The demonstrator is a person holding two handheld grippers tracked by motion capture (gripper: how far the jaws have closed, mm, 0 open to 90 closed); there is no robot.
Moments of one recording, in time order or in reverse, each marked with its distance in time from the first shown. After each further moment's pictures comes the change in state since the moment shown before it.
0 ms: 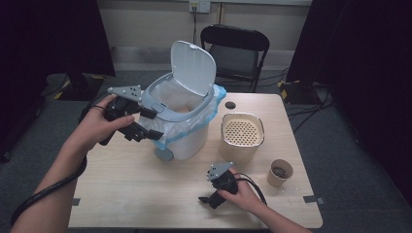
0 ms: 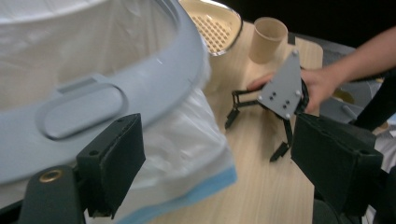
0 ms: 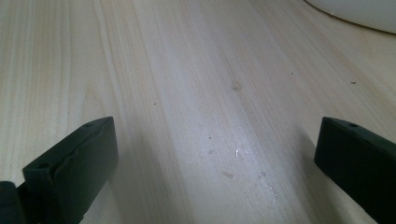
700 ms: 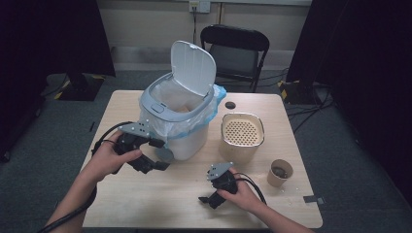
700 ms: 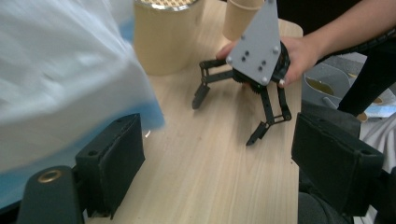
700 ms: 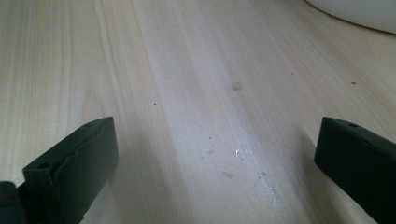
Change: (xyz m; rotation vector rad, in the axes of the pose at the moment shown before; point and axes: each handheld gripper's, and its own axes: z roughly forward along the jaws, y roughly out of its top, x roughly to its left) left arm -0.028 -0.061 0.050 -0.033 -0.078 -0.025; right arm 0.000 0.000 0.000 -0.002 0.000 -0.002
